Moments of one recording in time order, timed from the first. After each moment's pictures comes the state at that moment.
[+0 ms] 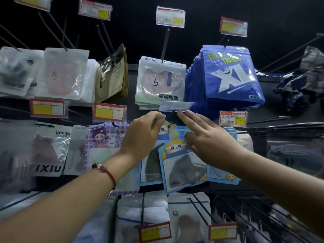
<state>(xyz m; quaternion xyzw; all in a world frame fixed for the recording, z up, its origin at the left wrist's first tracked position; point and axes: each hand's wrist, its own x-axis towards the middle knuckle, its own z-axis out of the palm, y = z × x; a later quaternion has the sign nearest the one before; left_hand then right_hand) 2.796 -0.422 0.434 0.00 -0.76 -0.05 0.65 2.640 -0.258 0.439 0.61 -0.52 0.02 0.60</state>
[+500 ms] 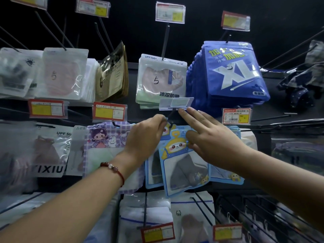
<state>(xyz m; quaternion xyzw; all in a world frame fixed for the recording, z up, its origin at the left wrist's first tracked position) 2.781 -0.438 0.432 0.02 -0.75 0.13 0.65 2.643 -0.258 0.438 0.60 -0.53 0.02 0.60</state>
